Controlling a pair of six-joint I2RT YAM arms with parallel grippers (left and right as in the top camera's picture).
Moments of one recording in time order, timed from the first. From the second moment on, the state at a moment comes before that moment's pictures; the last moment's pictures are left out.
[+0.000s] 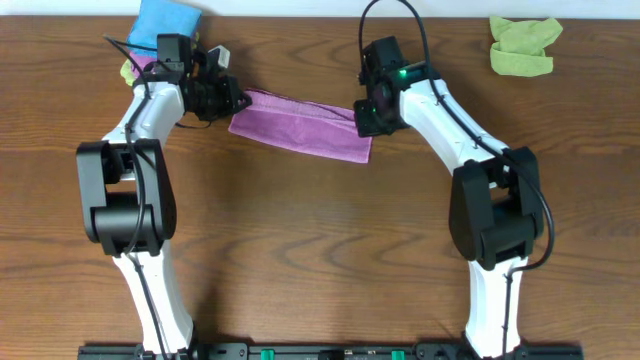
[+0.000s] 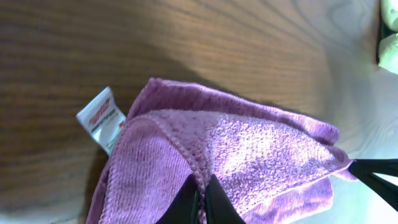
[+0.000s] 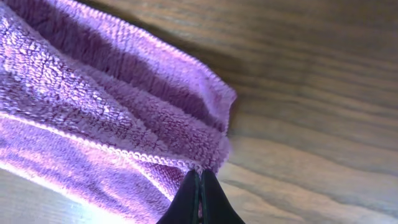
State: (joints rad) left arm 0.04 2.21 1.62 -0.54 0.66 -0.19; right arm 0.34 2.21 1.77 -0.87 -0.05 0.19
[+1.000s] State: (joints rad) left arm 0.04 2.21 1.71 -0.74 0.60 -0.11; right arm 0.37 2.21 1.77 -0.93 -0.06 0.19
